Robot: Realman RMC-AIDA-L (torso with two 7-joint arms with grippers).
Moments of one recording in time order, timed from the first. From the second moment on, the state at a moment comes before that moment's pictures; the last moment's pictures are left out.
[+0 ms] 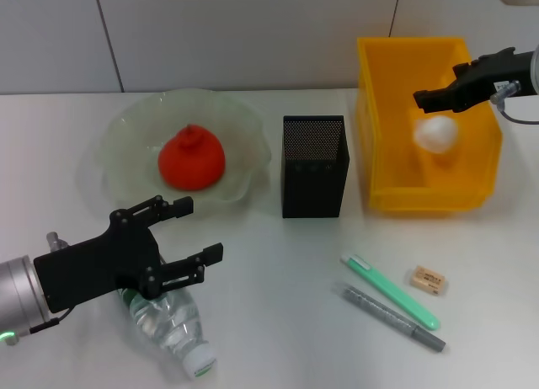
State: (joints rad) left arm -0.36 -2.07 0.94 0.53 1.58 1.49 -0.97; right arm 0.60 2.08 2.02 1.32 0.57 -1.09 2.37
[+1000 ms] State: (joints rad) left arm -0.34 -2.06 0.95 0.64 1.71 1.58 -0.99; right arm 0.22 2.08 2.02 1.20 1.45 -1.52 1.56
